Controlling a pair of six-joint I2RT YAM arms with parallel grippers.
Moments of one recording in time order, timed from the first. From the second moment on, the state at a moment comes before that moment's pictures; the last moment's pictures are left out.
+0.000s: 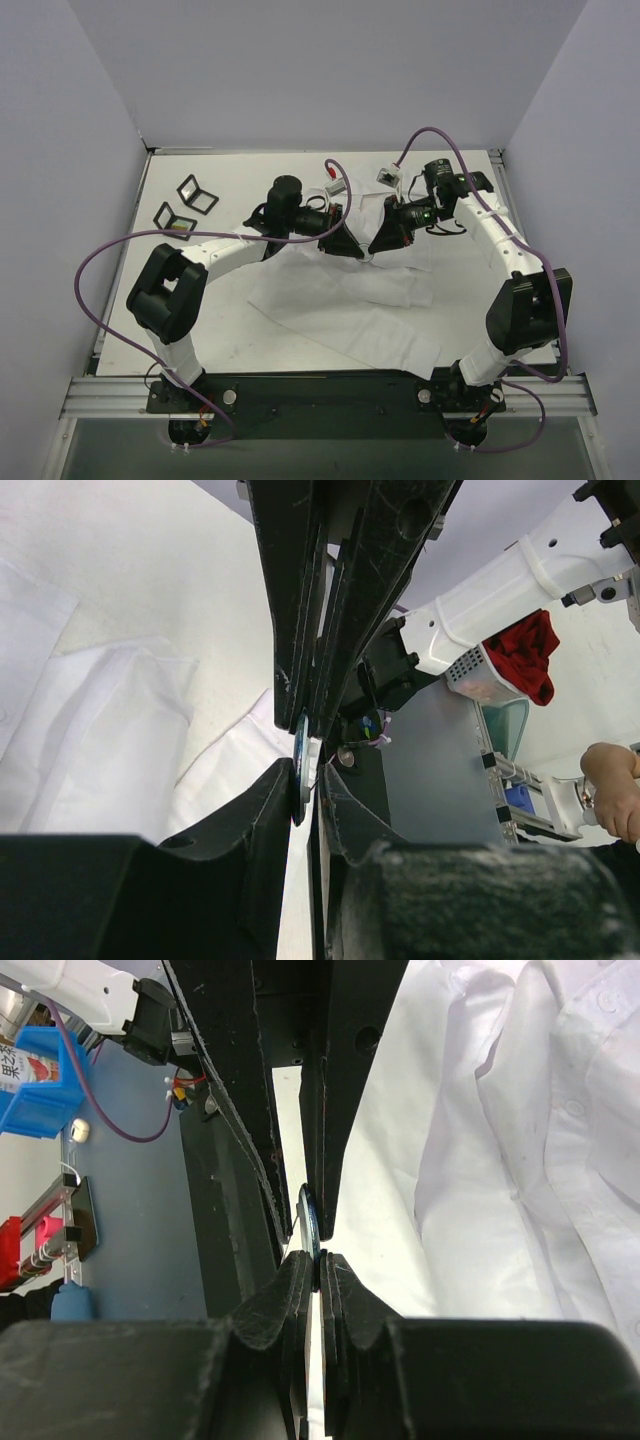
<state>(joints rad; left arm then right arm) -0.62 1.78 1.19 0.41 1.12 -0.60 0.22 1.61 1.43 -1.09 -1.08 -0.55</state>
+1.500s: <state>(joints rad) -0.63 1.78 1.19 0.29 1.03 -0.54 0.24 1.62 1.43 -1.07 -1.00 -0.56</state>
